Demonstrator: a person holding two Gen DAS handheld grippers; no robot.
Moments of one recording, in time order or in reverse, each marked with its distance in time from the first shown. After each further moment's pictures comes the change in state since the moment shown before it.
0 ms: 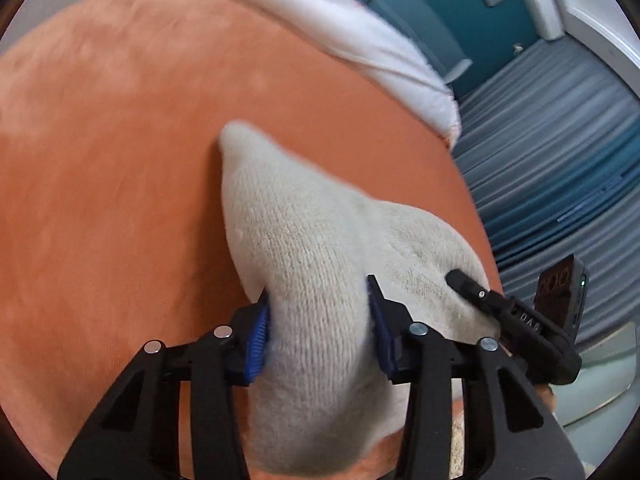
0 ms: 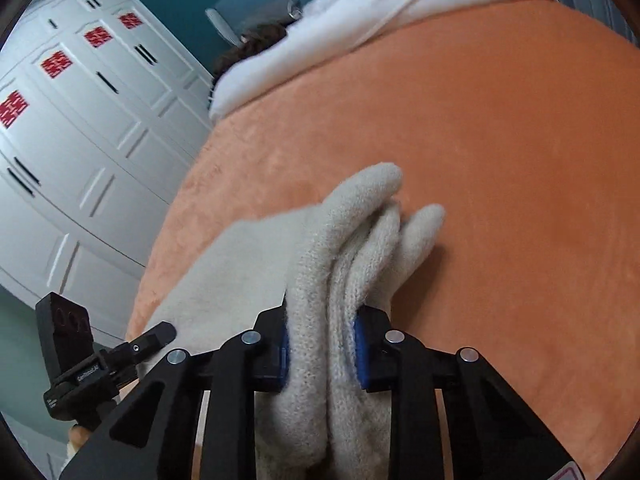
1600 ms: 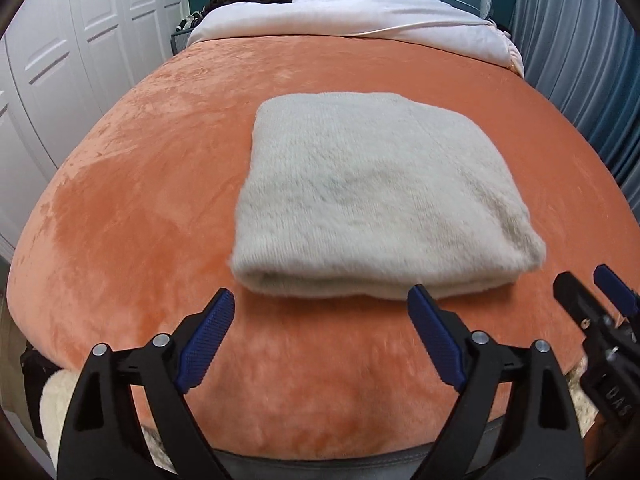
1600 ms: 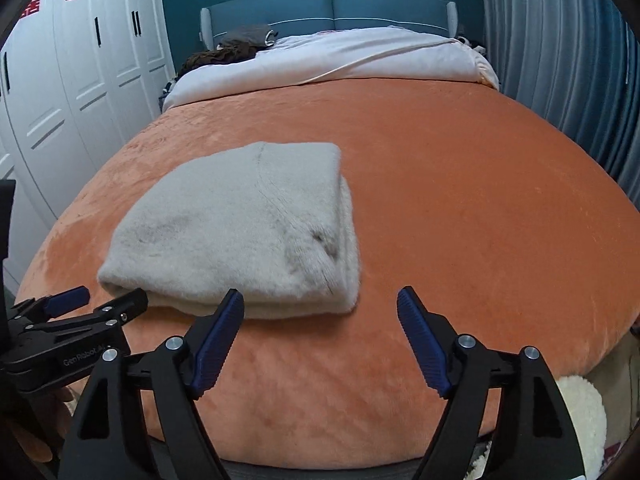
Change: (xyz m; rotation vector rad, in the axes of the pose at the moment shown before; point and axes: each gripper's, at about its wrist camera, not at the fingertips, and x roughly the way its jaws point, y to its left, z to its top) left arm 0.020 -0.096 -0.153 0.296 -0.019 0.589; right arm -0.089 0.003 -0.155 -0.208 -0.151 -0.440
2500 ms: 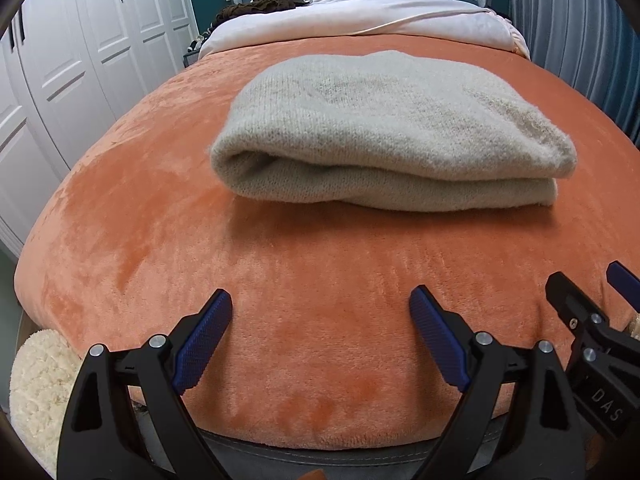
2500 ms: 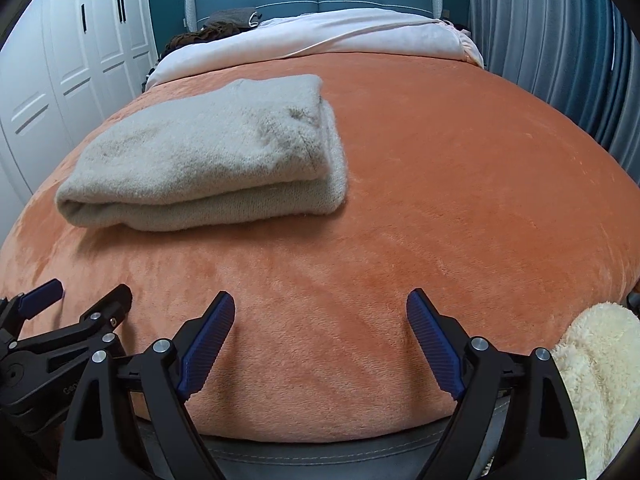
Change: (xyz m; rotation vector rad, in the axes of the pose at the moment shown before) left arm 0.028 -0.020 -0.069 0.066 -0.073 0.119; right arm 0.039 -0.005 -0.068 0.012 0.029 -0.040
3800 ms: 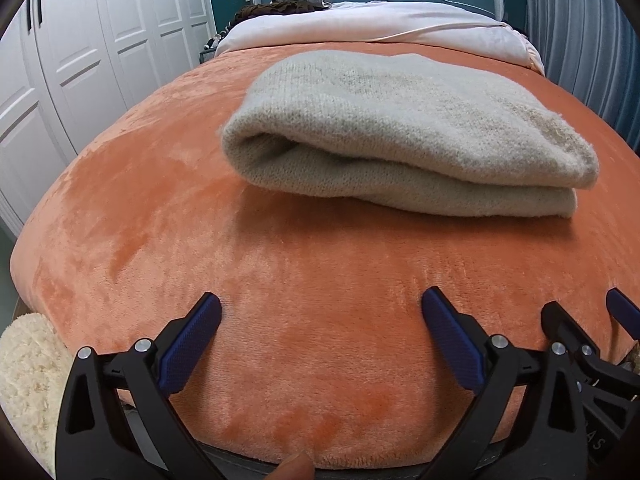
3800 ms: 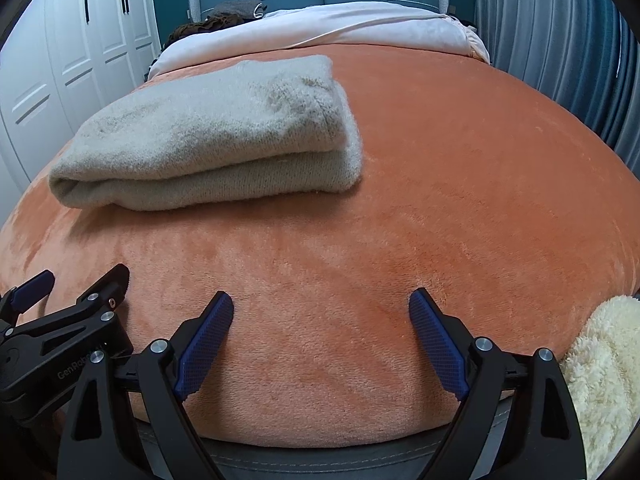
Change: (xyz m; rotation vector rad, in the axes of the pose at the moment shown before) left arm 0.012 0.003 -0.007 -0.072 -0.026 0.021; right arm 0.016 0.011 -0.013 -0.009 0.024 0.005
